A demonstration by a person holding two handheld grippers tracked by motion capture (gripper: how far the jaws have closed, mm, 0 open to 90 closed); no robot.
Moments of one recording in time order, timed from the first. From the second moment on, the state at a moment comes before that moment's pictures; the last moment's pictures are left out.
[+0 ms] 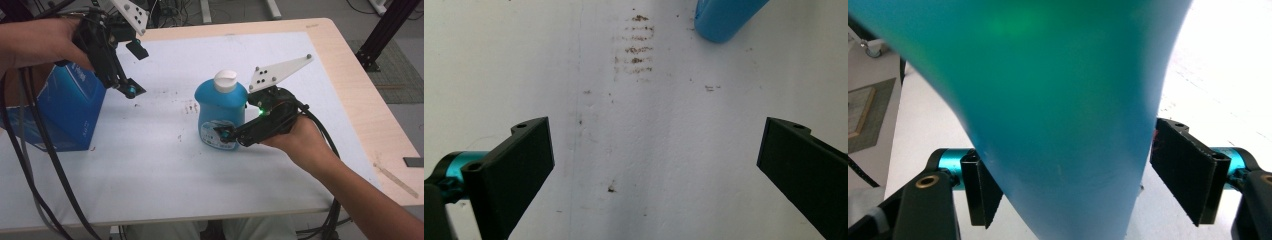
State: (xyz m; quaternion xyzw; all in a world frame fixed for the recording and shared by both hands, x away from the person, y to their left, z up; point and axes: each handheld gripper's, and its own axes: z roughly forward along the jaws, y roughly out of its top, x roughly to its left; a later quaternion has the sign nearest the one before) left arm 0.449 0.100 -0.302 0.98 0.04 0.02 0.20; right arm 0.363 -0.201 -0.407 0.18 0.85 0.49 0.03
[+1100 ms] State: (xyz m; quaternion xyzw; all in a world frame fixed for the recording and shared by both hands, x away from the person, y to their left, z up) left arm 0.449 0.100 -0.307 0.98 0.05 0.01 0.20; right arm 0.357 -0.196 -0.413 0.14 0.84 0.52 0.07
